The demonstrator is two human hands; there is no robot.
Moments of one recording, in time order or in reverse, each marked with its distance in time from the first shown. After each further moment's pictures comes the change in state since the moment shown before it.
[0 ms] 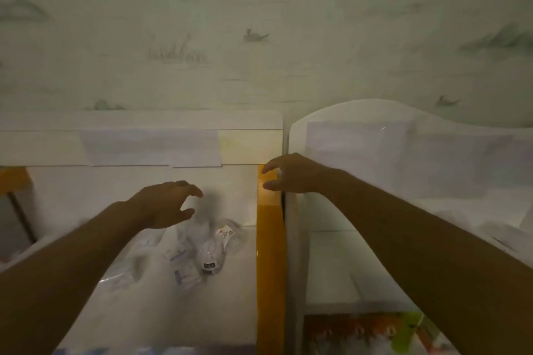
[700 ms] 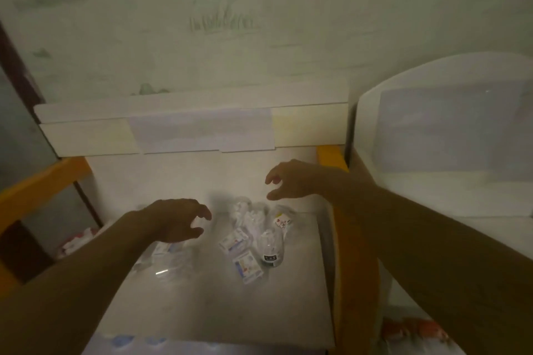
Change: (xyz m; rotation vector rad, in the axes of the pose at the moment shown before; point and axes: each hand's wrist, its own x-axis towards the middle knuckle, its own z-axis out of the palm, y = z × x) left_hand -0.015 -0.100 0.054 0.063 -0.316 -0.077; right_hand 0.112 -0.063 0.086 0.031 -0.179 -0.062
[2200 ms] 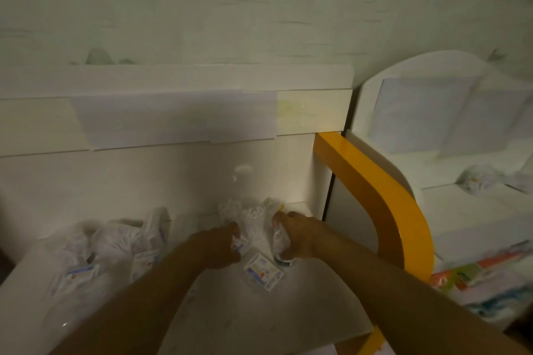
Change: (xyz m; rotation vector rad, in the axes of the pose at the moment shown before) left_hand 0.107 0.009 0.111 -0.319 -0.052 0.238; right_hand 0.009 -0.035 0.135 0.009 -0.085 0.478
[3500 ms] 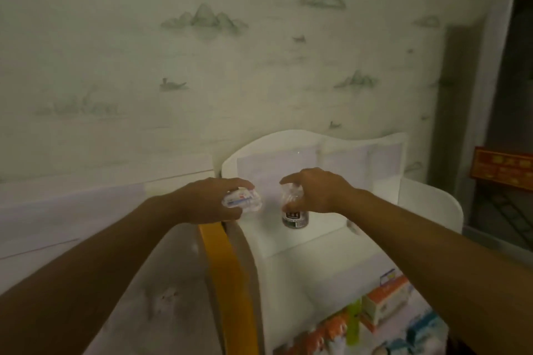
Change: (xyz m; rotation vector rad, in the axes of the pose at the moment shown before) left_hand -0.026 0.308 -0.209 0.073 0.319 0.544; right_hand -0.198 0.233 -0.213 0.000 0.513 0.156
